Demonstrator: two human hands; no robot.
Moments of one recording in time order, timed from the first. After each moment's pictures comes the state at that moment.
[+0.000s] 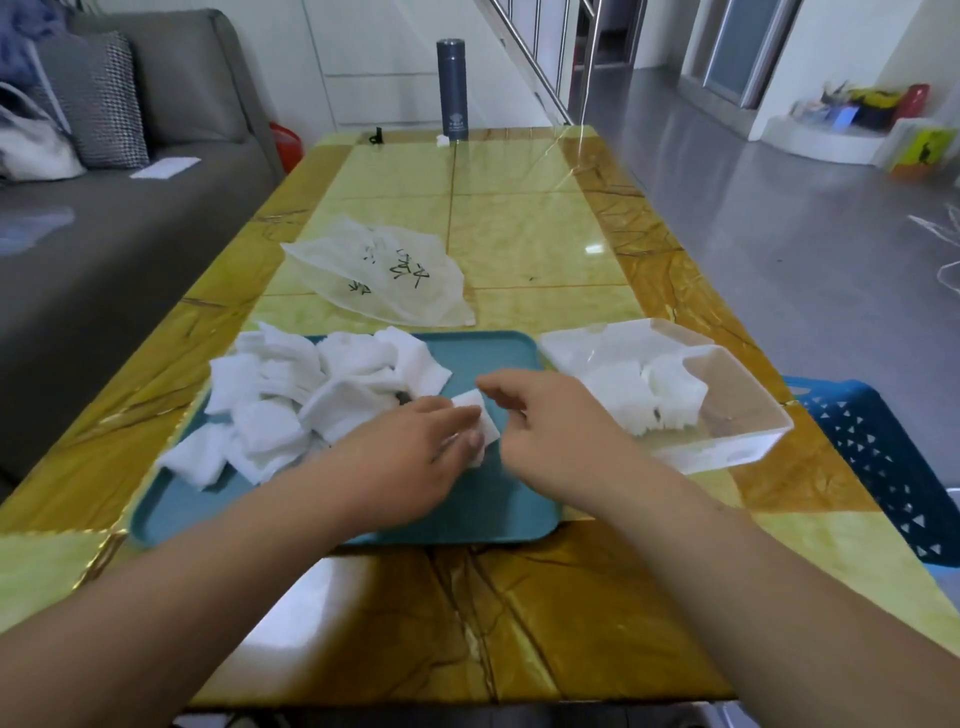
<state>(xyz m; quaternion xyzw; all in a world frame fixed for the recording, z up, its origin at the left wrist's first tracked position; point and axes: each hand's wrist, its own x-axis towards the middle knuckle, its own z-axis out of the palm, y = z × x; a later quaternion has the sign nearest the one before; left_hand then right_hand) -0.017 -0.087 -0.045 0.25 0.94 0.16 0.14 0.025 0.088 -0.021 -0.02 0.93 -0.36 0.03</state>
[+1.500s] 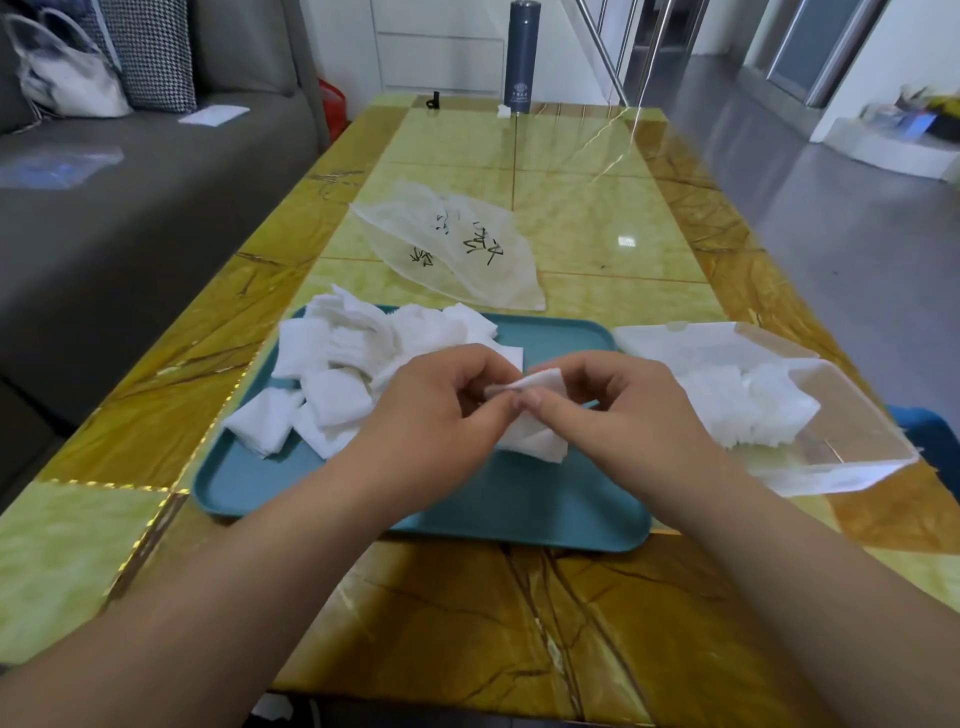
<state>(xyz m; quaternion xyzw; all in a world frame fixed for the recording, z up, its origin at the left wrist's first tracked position) -0.018 -0.121 -0.052 0.13 0.84 0.53 0.01 0.011 0.061 -0.037 0.00 0.84 -0.55 -0.05</state>
